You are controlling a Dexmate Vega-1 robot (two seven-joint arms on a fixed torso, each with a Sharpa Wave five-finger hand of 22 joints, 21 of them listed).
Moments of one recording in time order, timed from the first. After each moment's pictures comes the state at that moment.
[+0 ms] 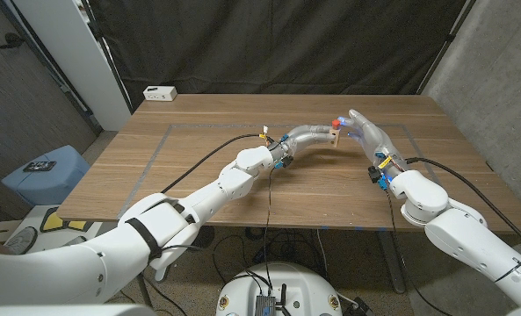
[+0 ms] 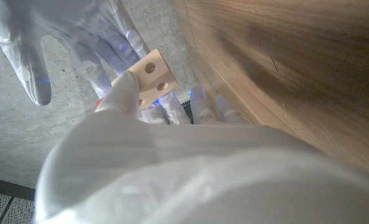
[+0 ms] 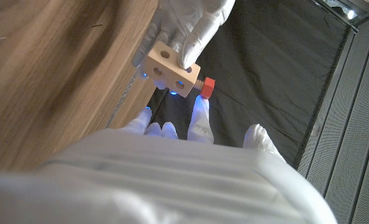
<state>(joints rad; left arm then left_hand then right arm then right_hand) 0.43 0.07 0.76 -0.76 -0.37 -0.44 -0.41 0.80 0.10 0.38 -0.15 0.20 0.77 -0.17 0.20 0.19 0.70 -0.20 0.22 0.46 0.43 -0.05 0.23 0.21 0.17 0.13 0.23 0.19 -1.30 -0.80 -0.18 -2.05 0.54 0.01 -0.28 0.21 0.08 0.29 -0.06 0.19 0.56 -0.02 0.20 0.17 -0.09 0.08 0.19 0.18 -0.17 0.14 0.20 0.20 0.05 0.08 0.19 0.17</state>
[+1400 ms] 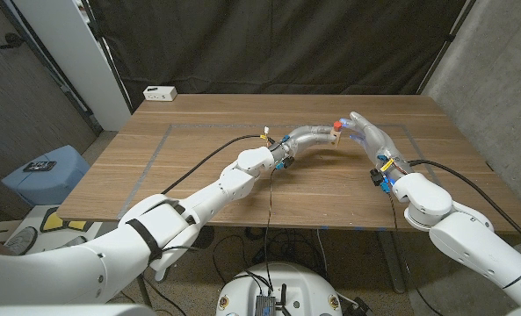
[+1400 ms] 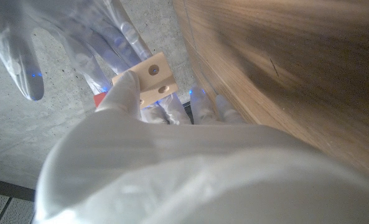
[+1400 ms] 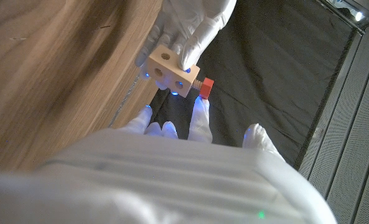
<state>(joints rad) 0.43 0.07 0.76 -0.75 -0.37 -0.44 -0.40 0.80 0.10 0.39 -0.15 0.21 0.76 -0.17 0.20 0.19 0.70 -0.20 0.22 0.46 0.43 -0.05 0.23 0.21 0.17 0.13 0.23 0.19 -1.34 -0.81 -0.15 -2.10 0.53 -0.02 -0.30 0.21 0.09 0.29 -0.07 0.19 0.57 -0.02 0.19 0.17 -0.08 0.08 0.19 0.18 -0.17 0.13 0.20 0.20 0.07 0.08 0.20 0.17</state>
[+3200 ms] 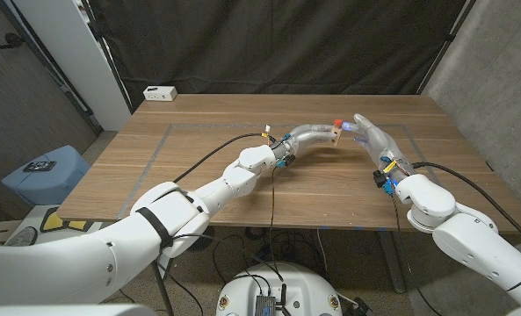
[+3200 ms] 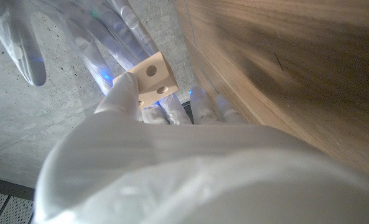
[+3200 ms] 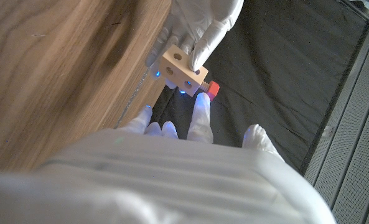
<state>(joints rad) 0.37 0.00 0.74 -0.60 -0.37 -0.50 -0.44 0.79 0.10 0.39 -0.15 0.20 0.76 -0.17 0.20 0.19 0.70 -0.20 0.22 0.46 0.43 -0.05 0.23 0.21 0.17 0.13 0.23 0.19 -1.36 -0.80 -0.13 -2.10 0.54 -0.05 -0.31 0.21 0.10 0.29 -0.08 0.19 0.56 -0.02 0.18 0.18 -0.08 0.08 0.19 0.18 -0.17 0.13 0.20 0.20 0.07 0.08 0.20 0.17</state>
